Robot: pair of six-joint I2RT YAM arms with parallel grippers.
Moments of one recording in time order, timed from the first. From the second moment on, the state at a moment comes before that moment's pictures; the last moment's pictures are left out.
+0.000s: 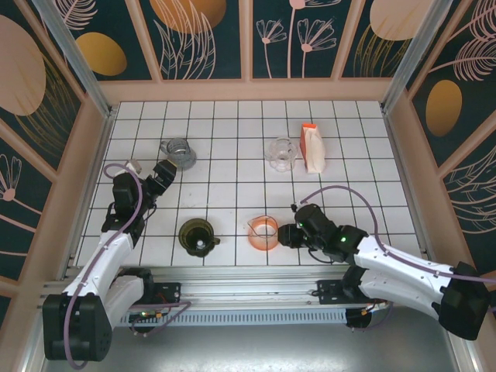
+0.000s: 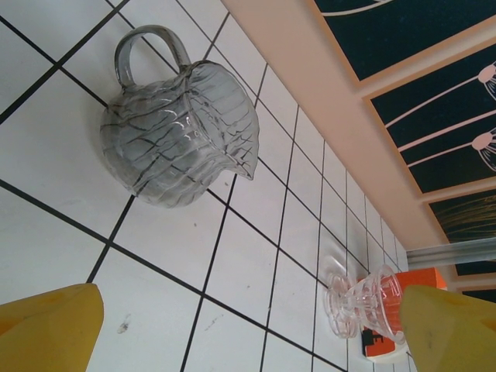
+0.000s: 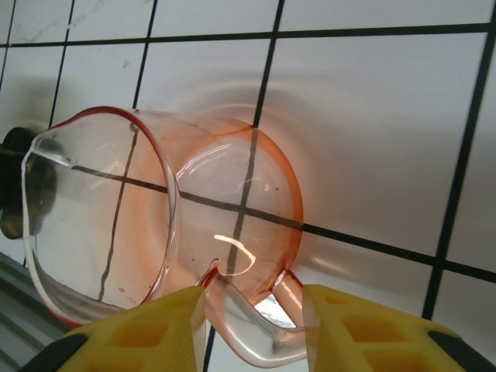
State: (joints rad) left arm -0.05 0.93 0.44 0.10 0.22 -0.93; right arm 0.92 0.87 0.43 -0.41 -0.01 0.76
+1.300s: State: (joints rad) left arm -0.05 0.95 0.44 0.10 0.22 -0.95; right arm 1.14 1.07 0.47 -0.24 0.11 0.70
